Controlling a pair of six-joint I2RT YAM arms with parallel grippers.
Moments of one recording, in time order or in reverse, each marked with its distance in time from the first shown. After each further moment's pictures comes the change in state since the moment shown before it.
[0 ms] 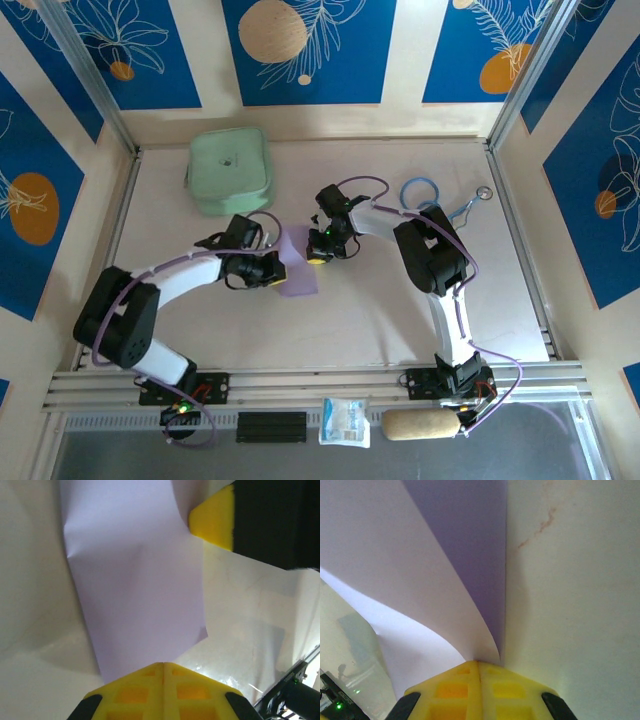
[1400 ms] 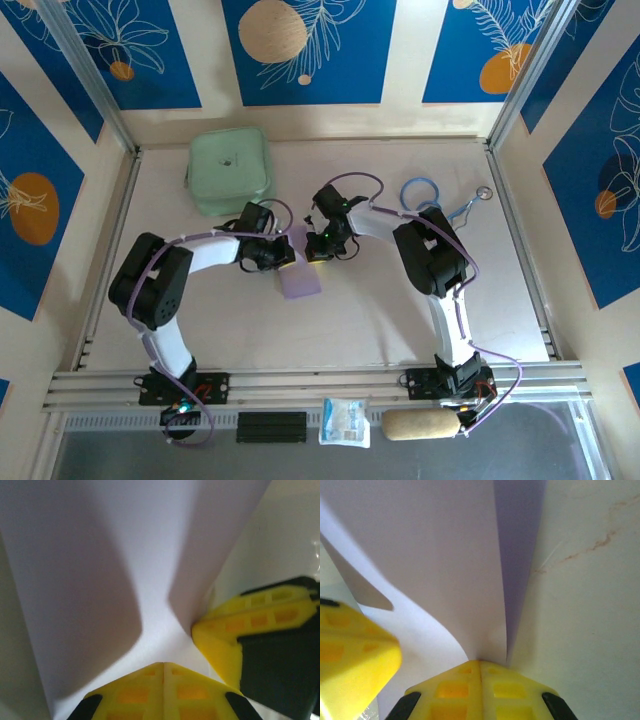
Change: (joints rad) left arm 0.042 0.251 0.151 0.153 -0.023 -0.011; right arm 0.019 -0.023 0.009 -0.004 0.038 -0.216
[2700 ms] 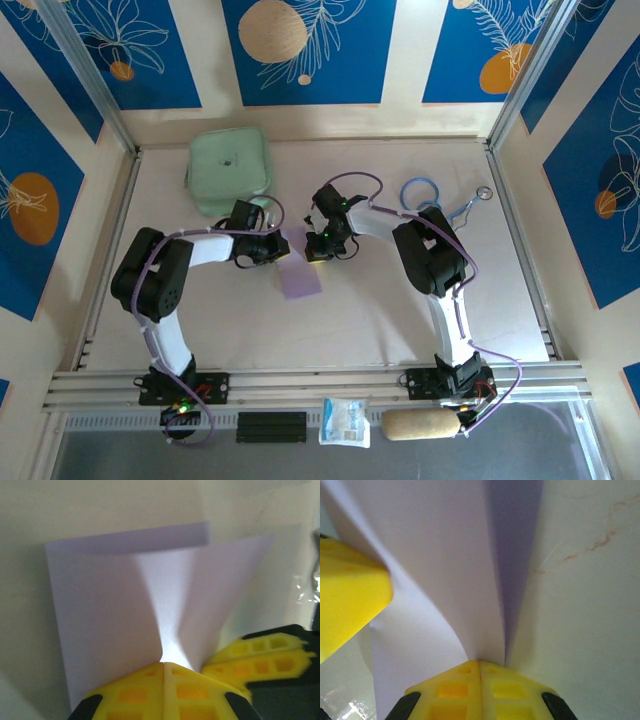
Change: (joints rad) left arm 0.074 0.056 -0.018 0.130 0.039 -0.004; right arm -0.001 0.009 0.013 -0.018 0.006 -0.003
